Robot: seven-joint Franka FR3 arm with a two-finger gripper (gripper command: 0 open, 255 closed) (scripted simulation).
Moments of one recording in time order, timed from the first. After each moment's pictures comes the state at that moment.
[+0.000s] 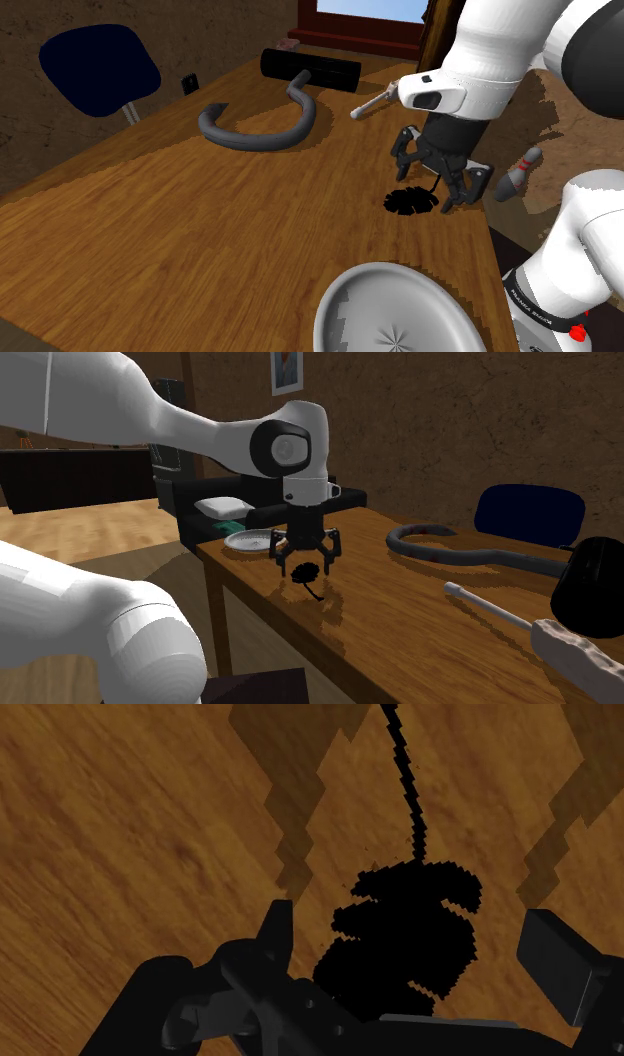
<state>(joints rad) 0.56 -0.80 0.06 -2.64 0.06 1.84 -0.95</state>
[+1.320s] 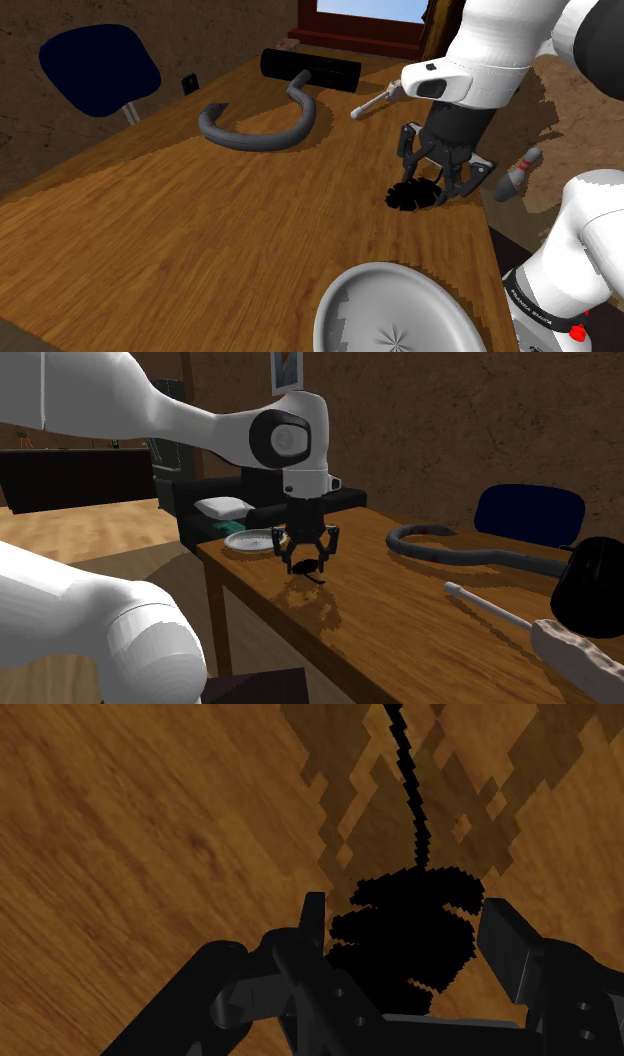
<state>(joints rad) 0.56 -0.80 0.06 -2.61 0.05 1.80 -0.95</state>
